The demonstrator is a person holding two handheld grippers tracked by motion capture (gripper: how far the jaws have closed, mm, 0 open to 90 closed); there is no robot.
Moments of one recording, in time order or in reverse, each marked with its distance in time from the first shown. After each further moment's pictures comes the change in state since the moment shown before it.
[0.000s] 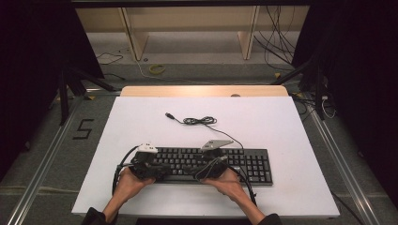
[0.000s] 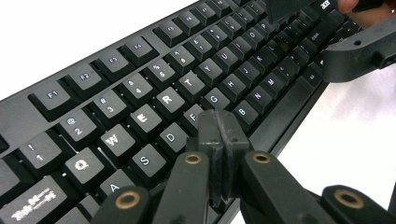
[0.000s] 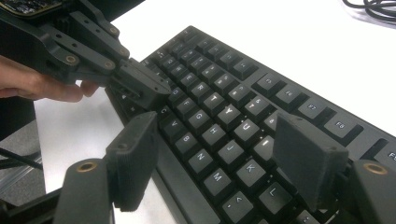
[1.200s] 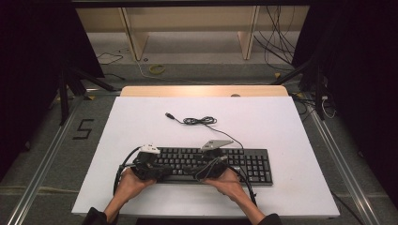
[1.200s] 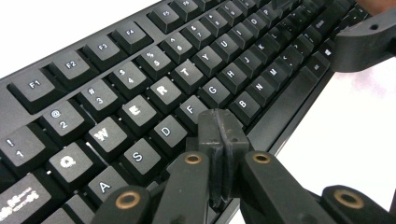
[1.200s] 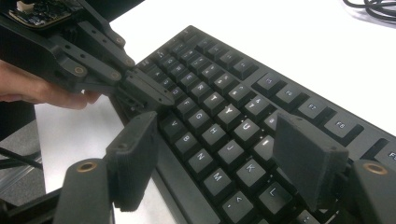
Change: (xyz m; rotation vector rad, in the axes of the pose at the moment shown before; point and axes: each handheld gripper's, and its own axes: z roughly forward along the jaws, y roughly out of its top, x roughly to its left) left arm 0.000 -0.001 0.008 0.047 0.000 -0.002; right arm 0.000 0.000 0.000 0.001 0.001 0.002
